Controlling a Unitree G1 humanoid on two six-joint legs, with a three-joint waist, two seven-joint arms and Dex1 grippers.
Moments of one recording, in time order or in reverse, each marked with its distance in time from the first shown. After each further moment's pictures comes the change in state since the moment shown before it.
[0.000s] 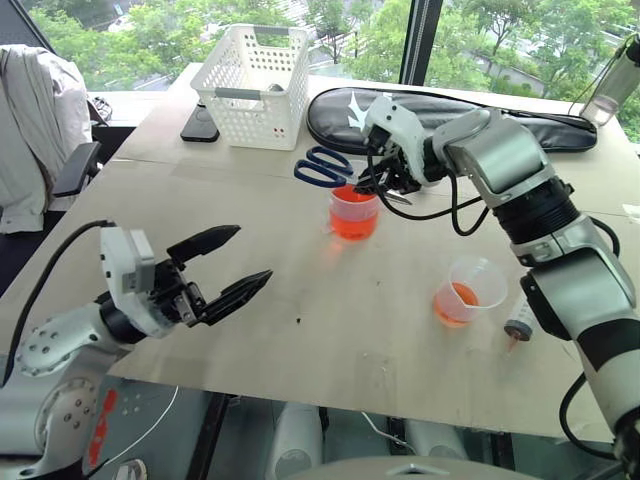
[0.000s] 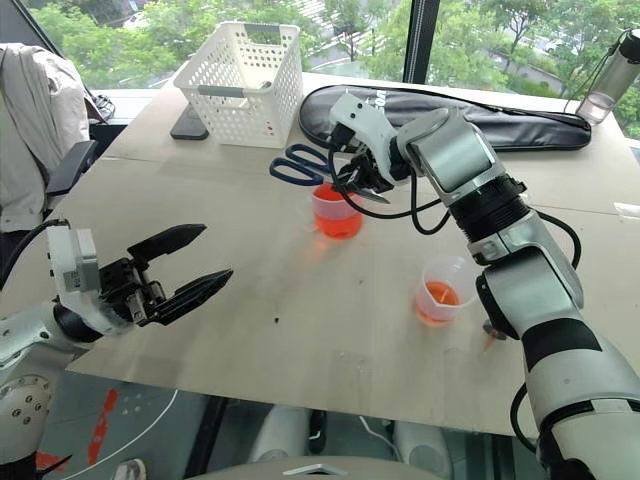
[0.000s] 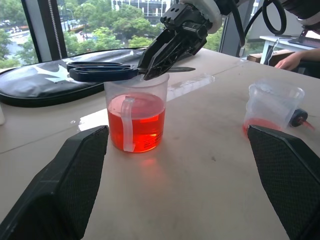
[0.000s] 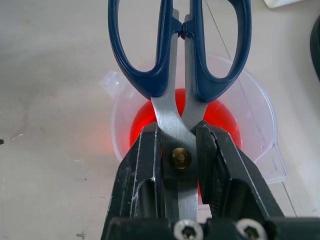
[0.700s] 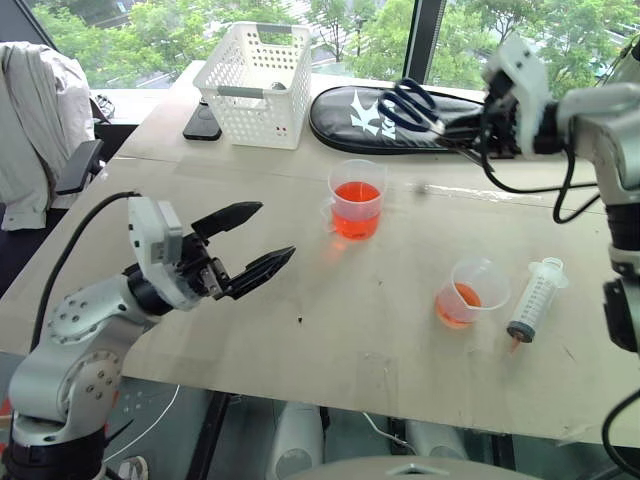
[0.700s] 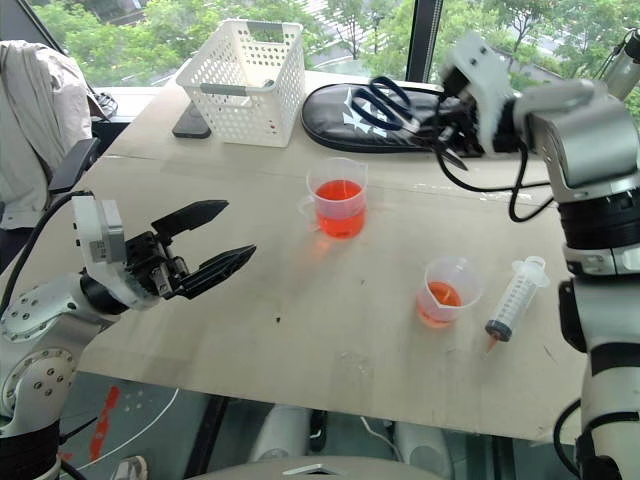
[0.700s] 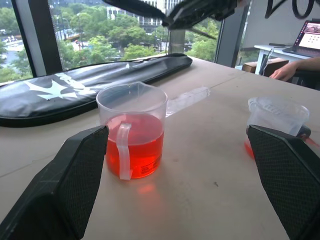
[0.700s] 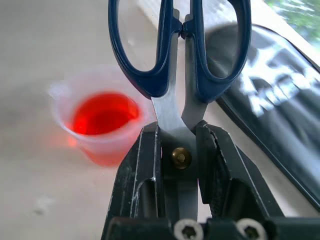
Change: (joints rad) left arm -0.166 0.003 -0.098 0.000 -0.007 0.052 0.080; right arm 0.187 -0.356 -0.248 -0.153 0.044 -0.056 -0.069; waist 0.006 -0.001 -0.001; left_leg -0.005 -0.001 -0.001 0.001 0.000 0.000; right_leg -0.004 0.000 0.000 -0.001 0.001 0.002
